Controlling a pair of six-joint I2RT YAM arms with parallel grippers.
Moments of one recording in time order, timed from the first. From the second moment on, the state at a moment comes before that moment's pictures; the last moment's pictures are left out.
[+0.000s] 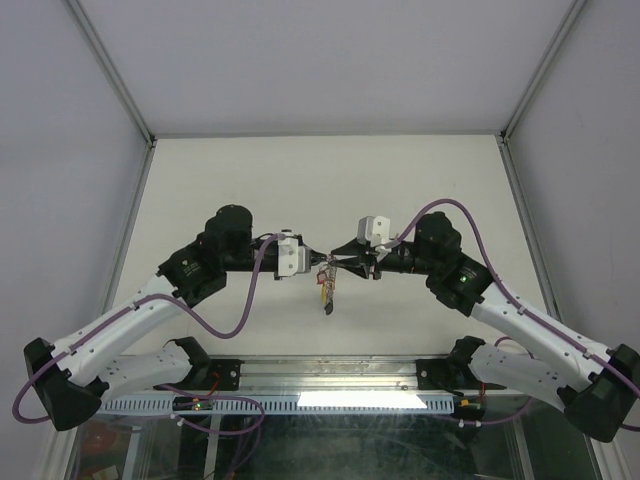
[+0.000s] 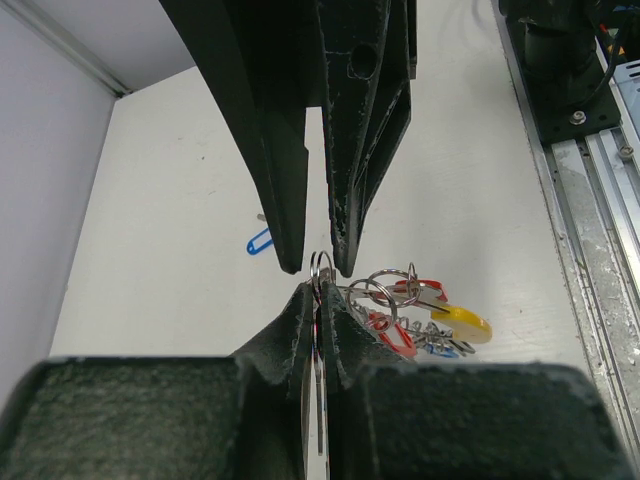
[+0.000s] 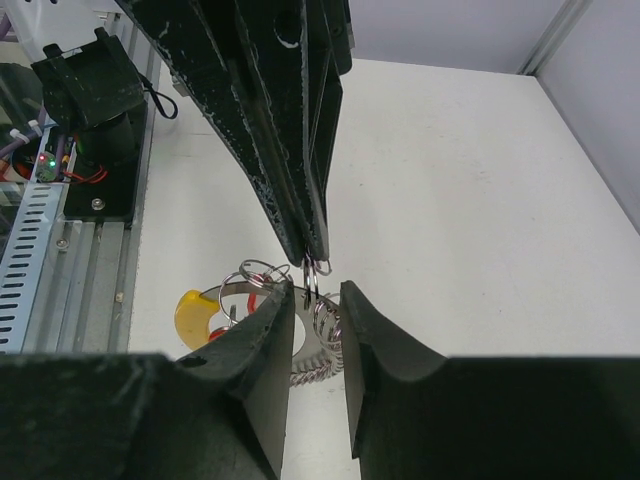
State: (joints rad) left arm -0.81 0.98 0.93 -0.23 0.61 0.62; right arm 0.79 0.92 0.77 0.01 -0.63 -0.30
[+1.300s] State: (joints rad) left arm -0.81 0.90 0.91 -0.16 0.62 0.56; right arm 0.80 0.87 0.77 -0.05 -0.66 -0.42
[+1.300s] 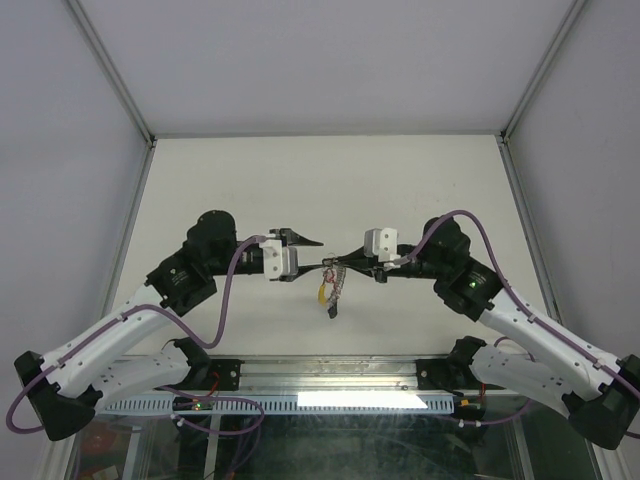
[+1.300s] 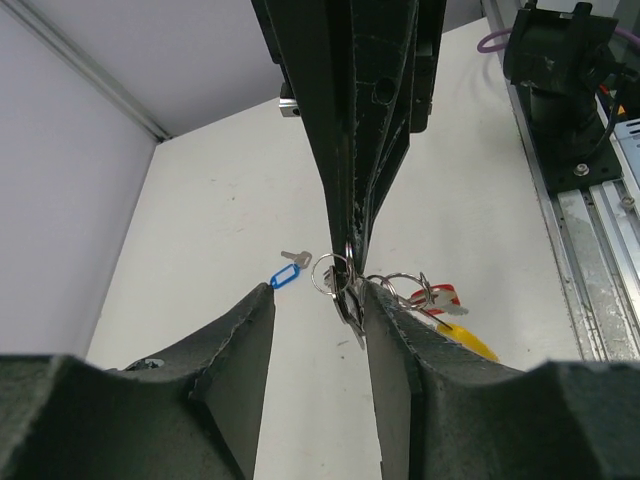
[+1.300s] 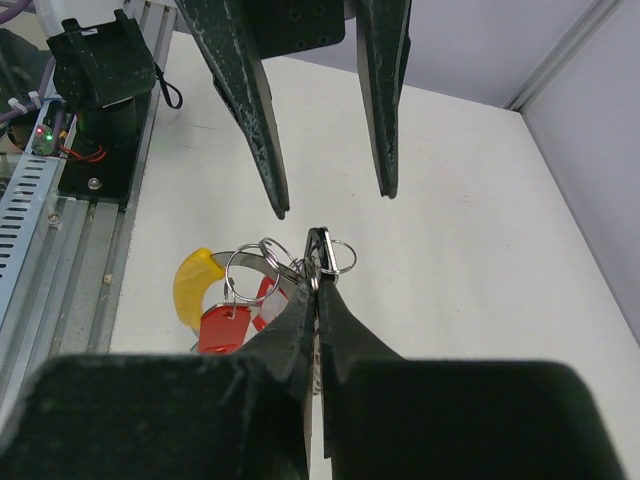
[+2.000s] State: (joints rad) left arm -0.81 0.94 0.87 -0.10 0.63 0.52; right arm 0.80 0.85 0.76 -0.04 -0.70 -0.42
